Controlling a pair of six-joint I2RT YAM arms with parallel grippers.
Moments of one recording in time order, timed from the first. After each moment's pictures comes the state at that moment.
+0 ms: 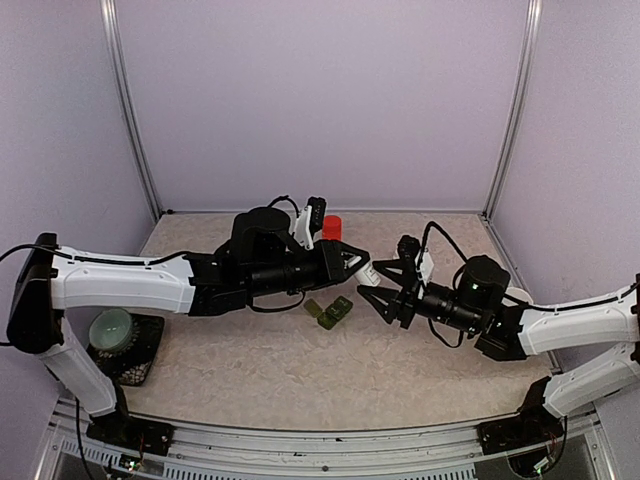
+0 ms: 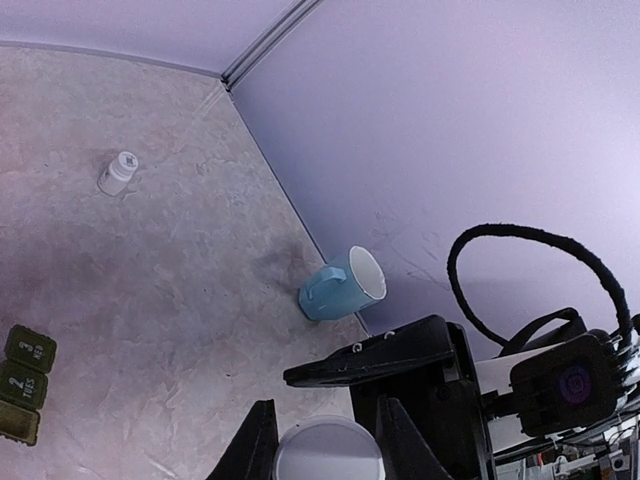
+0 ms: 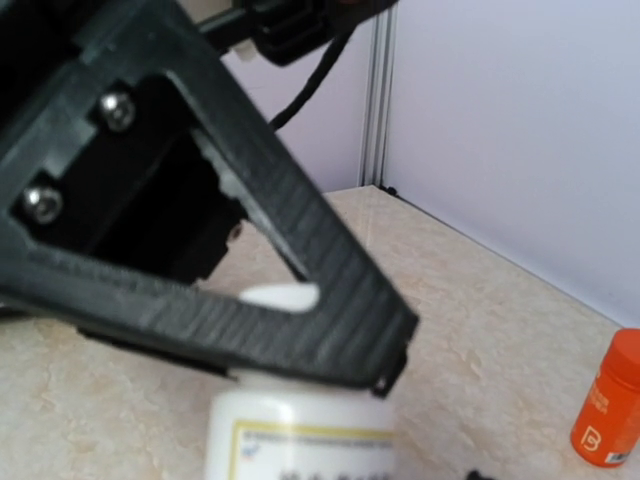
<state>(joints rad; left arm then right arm) -1.06 1.63 1.14 0.28 0.02 -0.84 0.90 1.24 0.48 0.77 -0.15 -0.07</state>
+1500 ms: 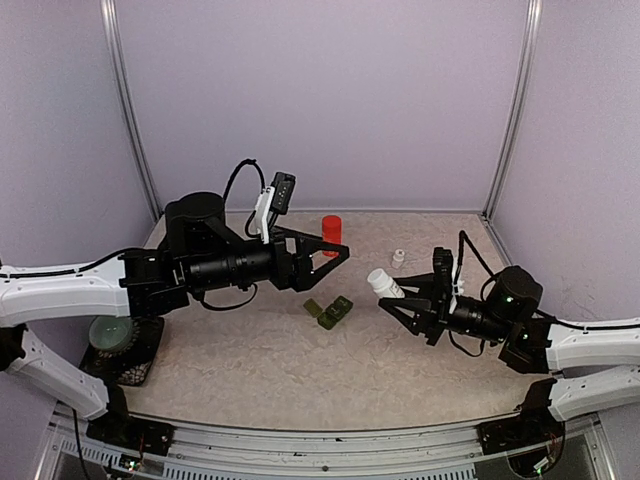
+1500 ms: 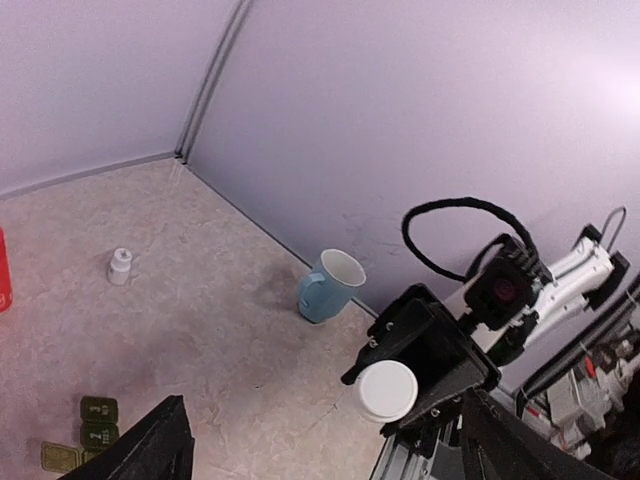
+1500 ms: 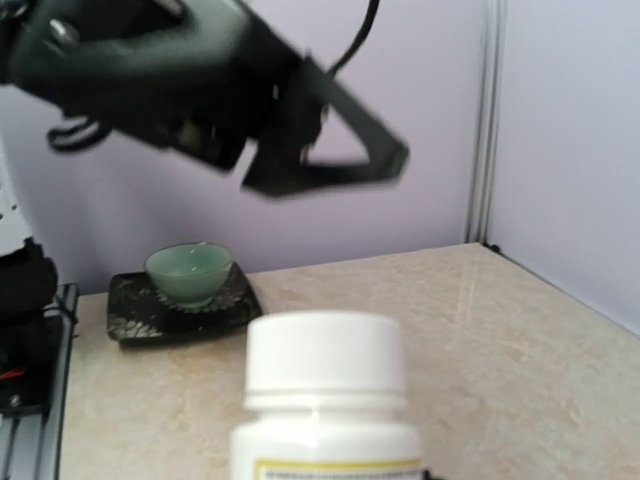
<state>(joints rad) -1.07 1.33 1.03 0.20 0.07 -0.49 0.90 1.00 0.38 0.73 -0.33 0.00</state>
